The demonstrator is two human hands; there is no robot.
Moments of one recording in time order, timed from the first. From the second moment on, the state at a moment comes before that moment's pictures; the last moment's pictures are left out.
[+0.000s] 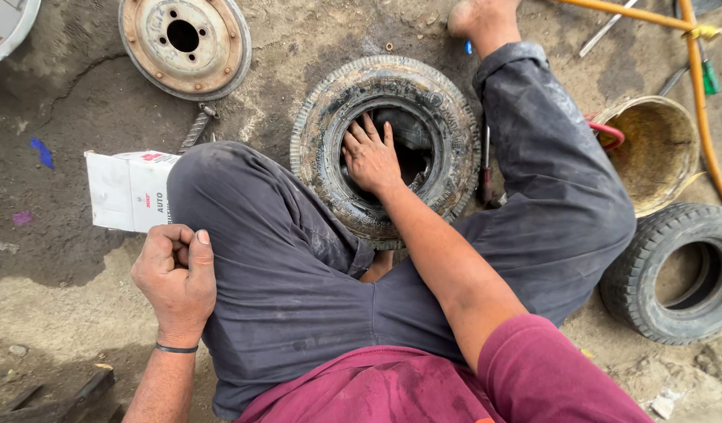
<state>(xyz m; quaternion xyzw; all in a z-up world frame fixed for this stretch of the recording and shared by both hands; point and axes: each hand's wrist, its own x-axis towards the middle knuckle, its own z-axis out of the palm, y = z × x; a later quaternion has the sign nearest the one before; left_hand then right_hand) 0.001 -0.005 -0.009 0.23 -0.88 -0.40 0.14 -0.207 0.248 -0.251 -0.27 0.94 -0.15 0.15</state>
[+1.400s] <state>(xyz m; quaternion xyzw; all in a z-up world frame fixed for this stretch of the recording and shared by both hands) -0.003 0.005 0.000 0.28 -0.87 -0.39 0.13 -0.203 0.270 -0.270 0.37 0.44 -0.70 0.43</state>
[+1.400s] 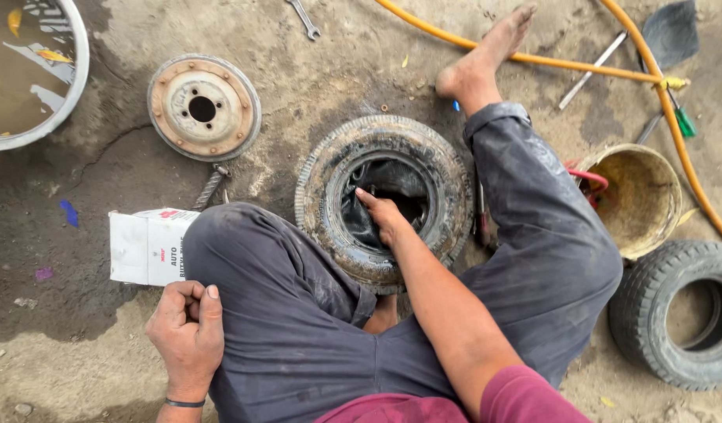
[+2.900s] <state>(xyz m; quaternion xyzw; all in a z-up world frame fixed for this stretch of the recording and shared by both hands) 0.037 -0.018 -0.028 0.27 -0.84 -0.44 0.17 -0.239 0.228 -0.159 -0.33 0.78 0.03 0.53</state>
